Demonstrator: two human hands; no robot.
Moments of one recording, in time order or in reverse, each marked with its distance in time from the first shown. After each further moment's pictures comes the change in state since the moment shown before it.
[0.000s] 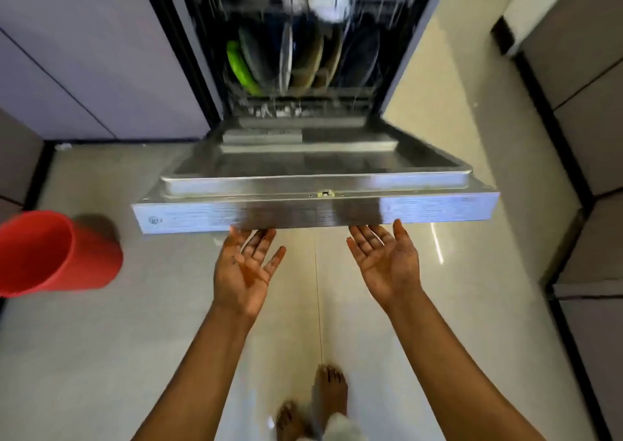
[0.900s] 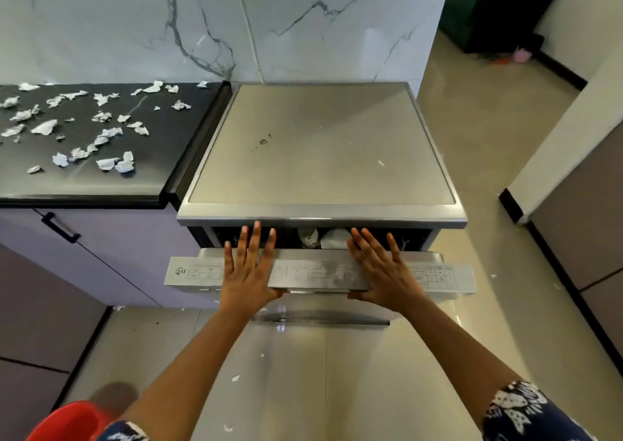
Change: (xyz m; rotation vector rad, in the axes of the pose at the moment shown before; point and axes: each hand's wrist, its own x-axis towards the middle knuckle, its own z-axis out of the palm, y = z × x) left_hand 0.168 0.266 0.312 2.333 0.185 1.160; right_hand 0.158 -0.309 0.304 -2.475 -0.355 -1.476
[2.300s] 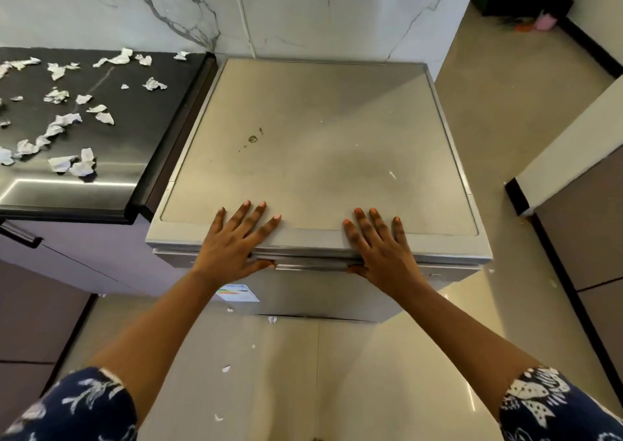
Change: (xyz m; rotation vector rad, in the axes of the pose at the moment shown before) left_hand 0.117 -0.065 0.007 0.030 -0.064 0.300; right_hand 0.088 0.046 0.005 -0.048 0.020 0.051
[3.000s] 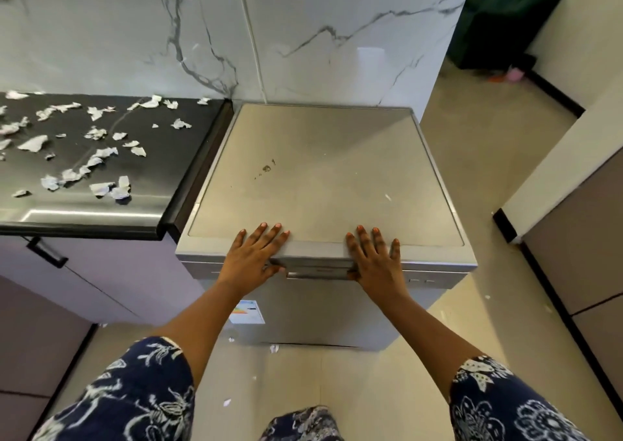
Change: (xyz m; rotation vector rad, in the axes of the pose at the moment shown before) left_hand -0.008 0.013 -0.024 -0.120 -0.122 -0.126; right_hand 0.003 -0.037 -0.035 0.031 -0.244 0.274
